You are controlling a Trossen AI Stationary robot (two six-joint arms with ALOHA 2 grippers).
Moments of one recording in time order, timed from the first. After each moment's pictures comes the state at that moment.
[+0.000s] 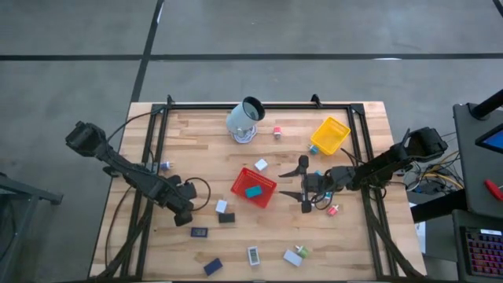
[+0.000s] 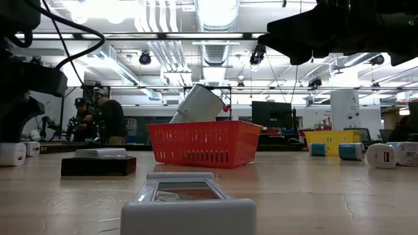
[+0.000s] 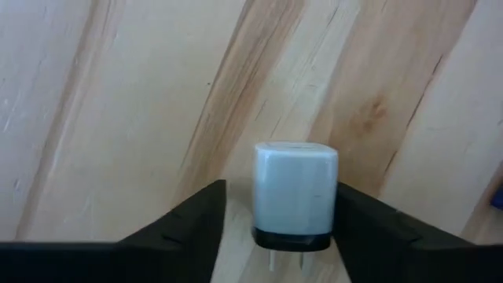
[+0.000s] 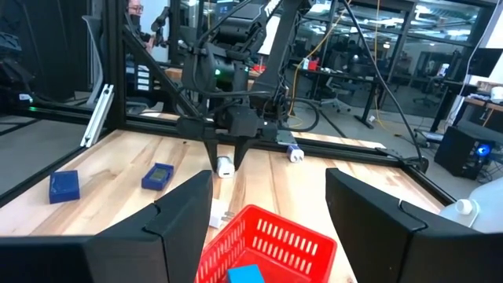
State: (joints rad) left arm -0.56 1.27 0.52 -0.67 -0.12 -0.94; right arm 0.27 1.41 0.34 1.09 0.26 -0.11
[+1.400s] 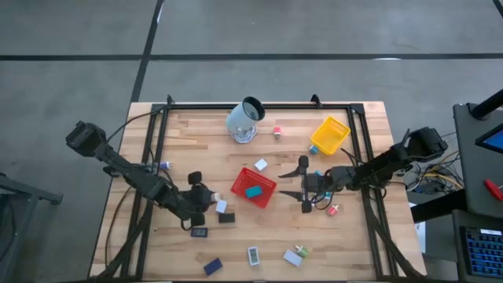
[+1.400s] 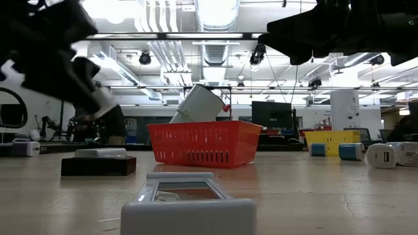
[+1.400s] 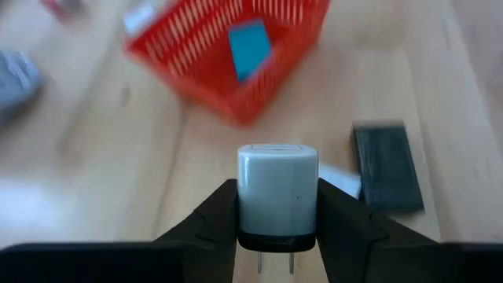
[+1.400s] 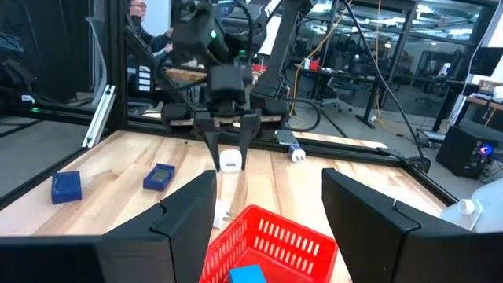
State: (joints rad) left arm -0.57 1.27 0.52 -0.13 -0.58 -0.40; right arm 0.27 1.41 0.34 1.09 0.26 -0.11
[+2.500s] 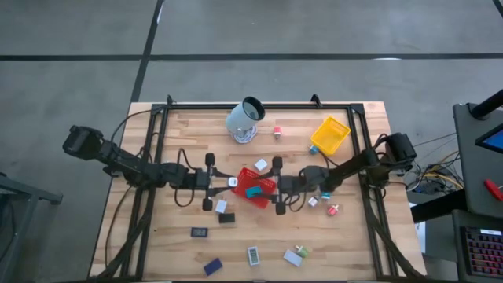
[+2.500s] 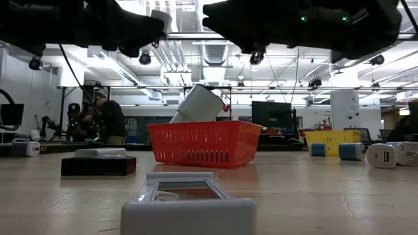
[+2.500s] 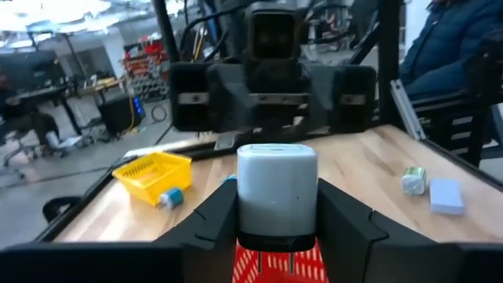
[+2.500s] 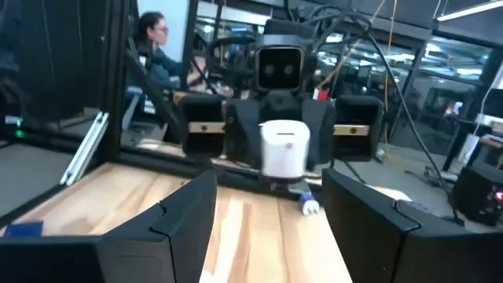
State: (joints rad) left arm -0.26 1.27 0.34 0.90 -0.21 0.19; right arm 0.19 1.74 0.68 1.17 0.12 -0.18
